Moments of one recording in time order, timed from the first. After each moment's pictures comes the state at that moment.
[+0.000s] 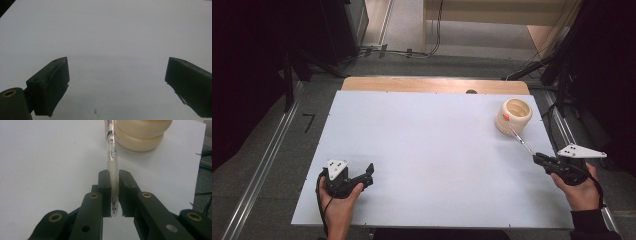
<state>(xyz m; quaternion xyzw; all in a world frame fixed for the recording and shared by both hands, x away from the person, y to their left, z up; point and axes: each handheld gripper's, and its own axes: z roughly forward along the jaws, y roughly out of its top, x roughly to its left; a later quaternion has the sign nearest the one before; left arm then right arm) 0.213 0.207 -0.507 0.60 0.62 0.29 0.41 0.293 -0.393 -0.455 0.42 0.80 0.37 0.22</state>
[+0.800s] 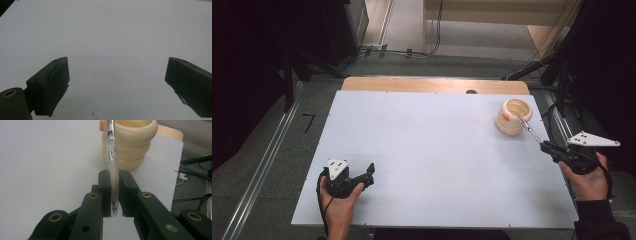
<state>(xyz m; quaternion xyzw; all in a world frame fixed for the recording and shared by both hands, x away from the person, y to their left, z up) 0.214 0.205 -0.506 0.60 0.62 0.29 0.42 0.307 -0.399 -0.422 0.43 0.79 0.38 0.24</state>
